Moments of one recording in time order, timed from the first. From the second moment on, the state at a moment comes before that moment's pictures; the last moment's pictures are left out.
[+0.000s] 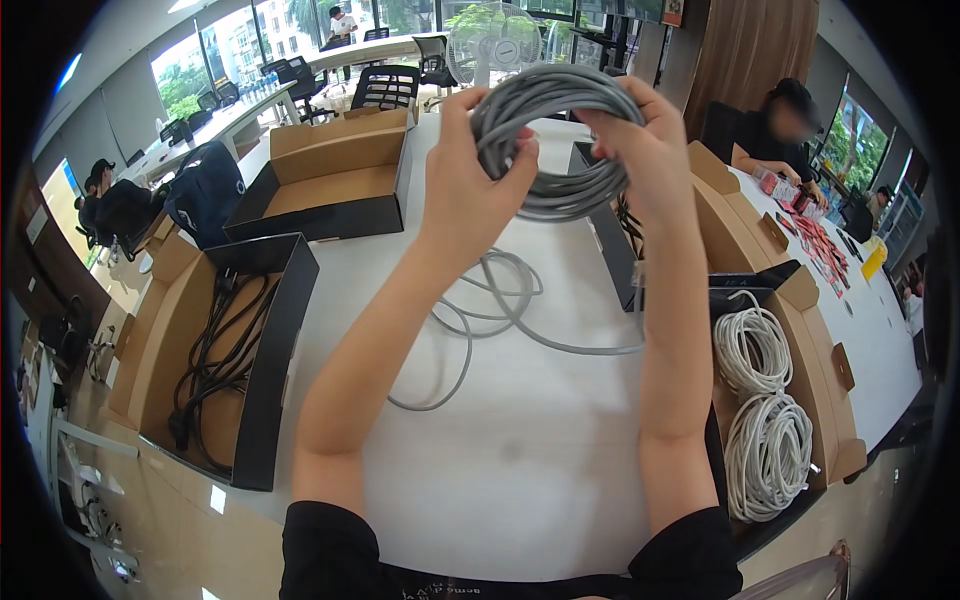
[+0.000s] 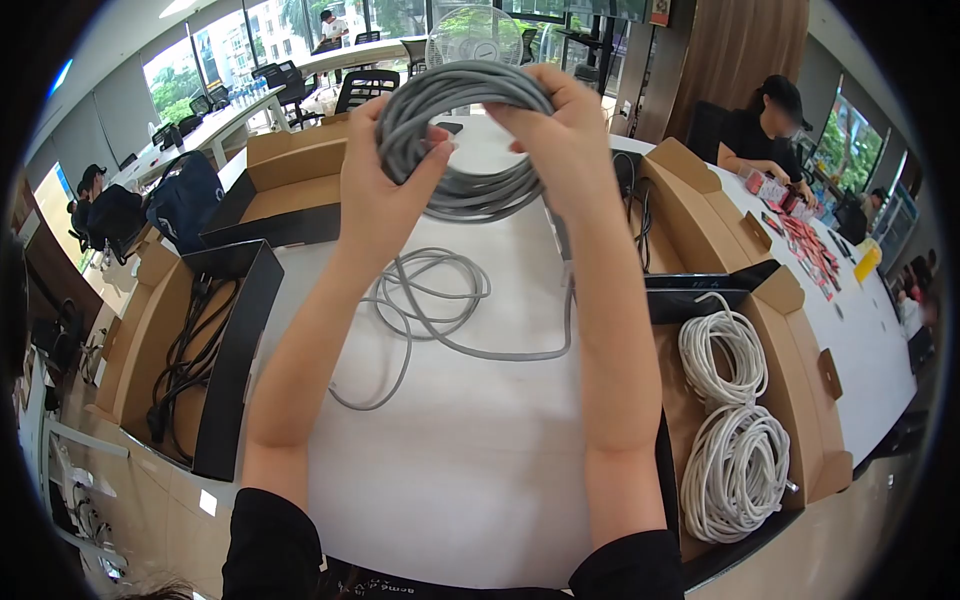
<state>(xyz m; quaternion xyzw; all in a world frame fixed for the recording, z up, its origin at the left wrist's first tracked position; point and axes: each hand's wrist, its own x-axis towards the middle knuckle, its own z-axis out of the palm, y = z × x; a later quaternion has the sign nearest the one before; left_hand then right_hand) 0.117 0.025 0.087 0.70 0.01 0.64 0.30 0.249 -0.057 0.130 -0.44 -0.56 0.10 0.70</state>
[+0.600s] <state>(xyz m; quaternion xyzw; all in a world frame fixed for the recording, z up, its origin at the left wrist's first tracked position) 0.072 0.037 0.106 0.89 0.06 0.45 0.07 0.203 -0.042 0.105 -0.54 -0.68 -0.24 0.43</state>
